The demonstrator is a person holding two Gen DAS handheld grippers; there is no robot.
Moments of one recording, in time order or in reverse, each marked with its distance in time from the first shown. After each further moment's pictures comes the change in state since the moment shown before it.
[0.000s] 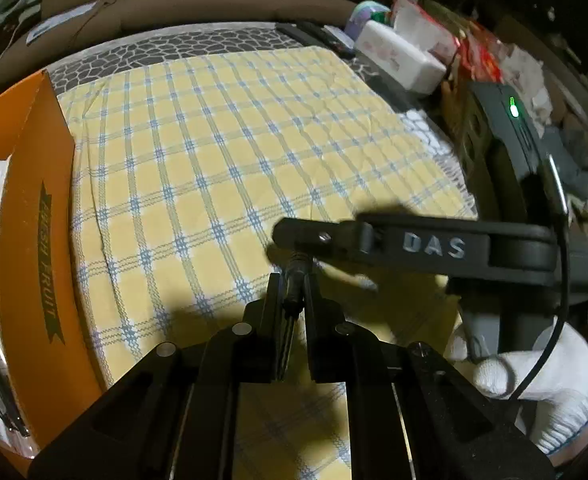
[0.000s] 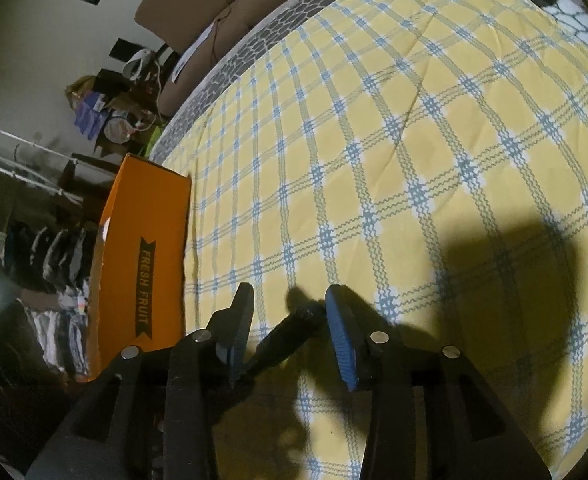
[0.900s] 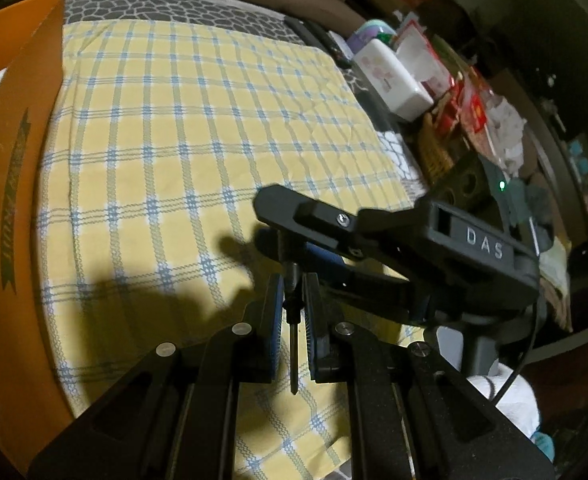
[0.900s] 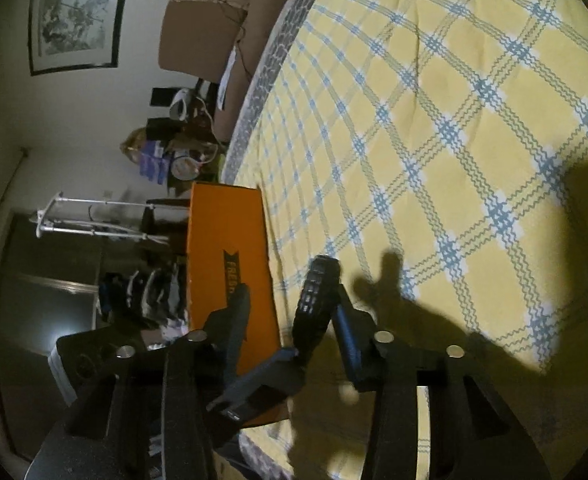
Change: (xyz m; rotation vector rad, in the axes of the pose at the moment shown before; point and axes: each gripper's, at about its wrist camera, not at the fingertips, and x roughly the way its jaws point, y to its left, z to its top) left arm 0.001 0.023 -0.009 -0.185 0.029 -0.218; right arm -0.002 -0.019 -0.017 0.221 -0.007 0.371
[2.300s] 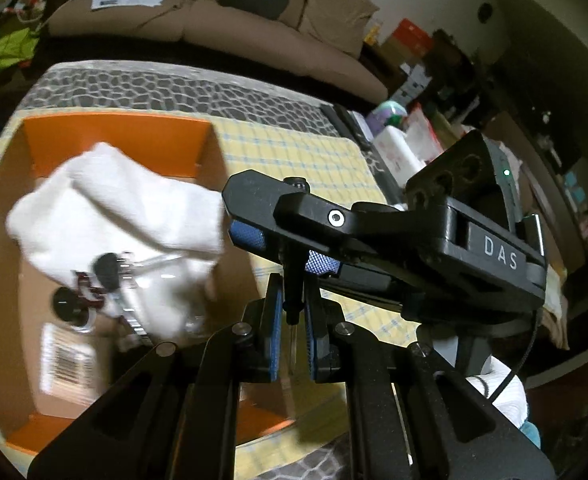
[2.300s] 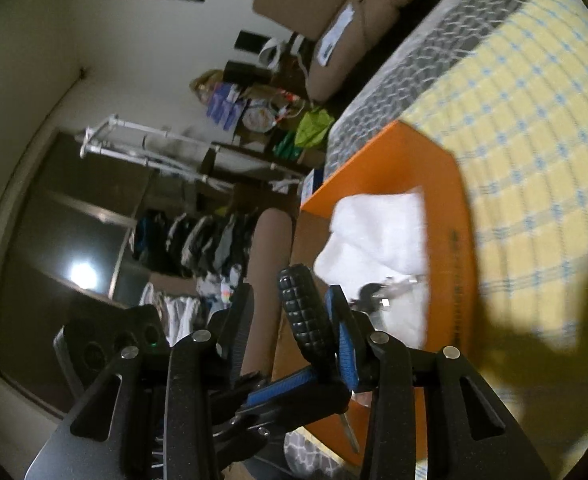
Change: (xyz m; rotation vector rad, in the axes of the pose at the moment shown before) left arm -0.179 0.077 0.025 -0.032 -0.168 0.040; right arm 0.106 0.179 -0.040 -0.275 0.120 0.131
